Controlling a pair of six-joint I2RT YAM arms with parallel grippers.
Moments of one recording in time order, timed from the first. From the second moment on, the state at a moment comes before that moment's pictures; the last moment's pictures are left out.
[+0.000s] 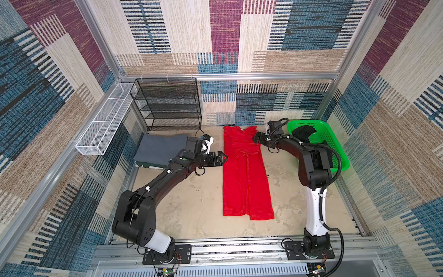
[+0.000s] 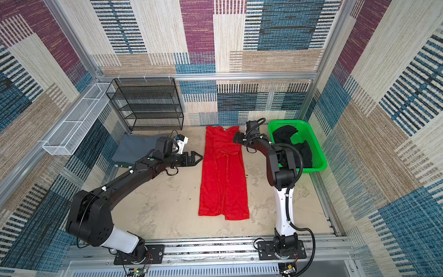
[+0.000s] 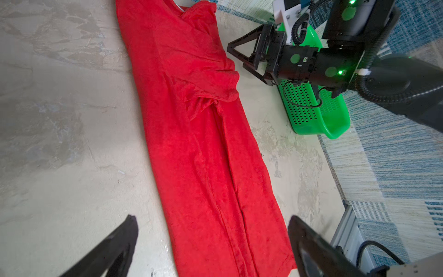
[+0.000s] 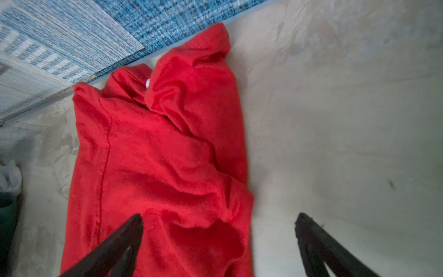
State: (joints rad) left arm -0.39 1.51 1.09 -0.25 0.42 -0.42; right arm 0.17 2.21 1.70 -0.28 -0.19 0.43
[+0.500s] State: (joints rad) left arm -0.41 1.33 0.86 -0.25 0.42 -0.44; right arm 0.17 1.61 1.04 -0.18 -0.22 0.47
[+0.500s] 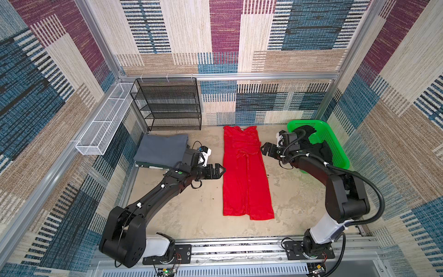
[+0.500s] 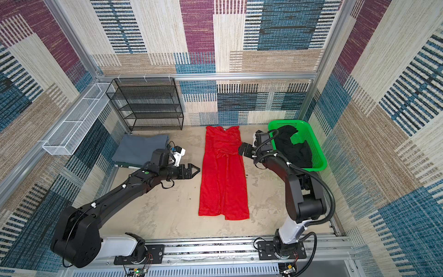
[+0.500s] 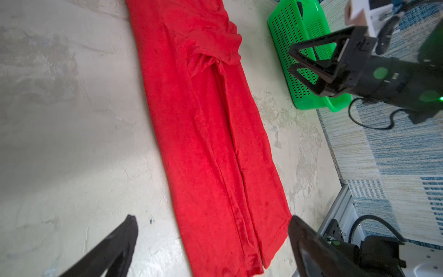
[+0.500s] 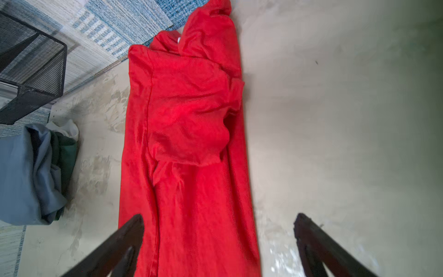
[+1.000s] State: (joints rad) left arm -0.41 1.18 0.71 -0.21 0.37 -0.45; right arm 0.17 1.06 0.59 -0.27 -0.26 0.56
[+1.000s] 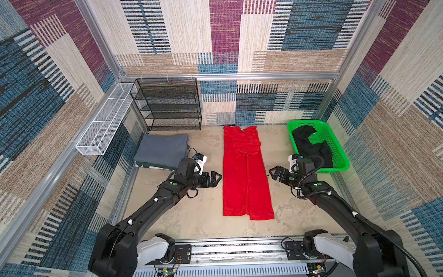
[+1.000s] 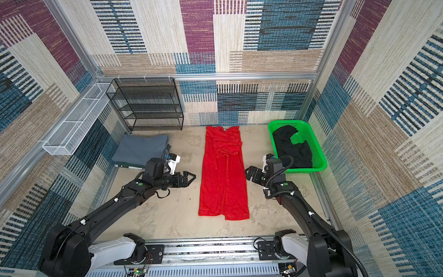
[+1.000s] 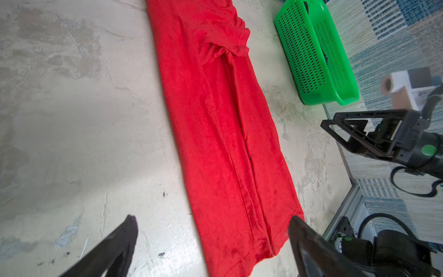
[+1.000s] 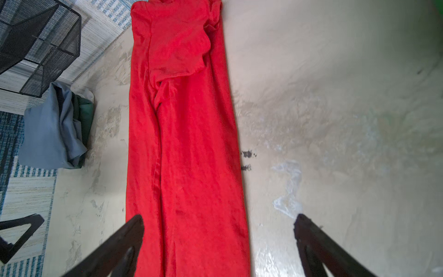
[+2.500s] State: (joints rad) left arm -0.57 1.16 0.39 -0.10 0.48 -0.63; right arm 0.18 0.90 0.29 -0.43 -0.52 0.67
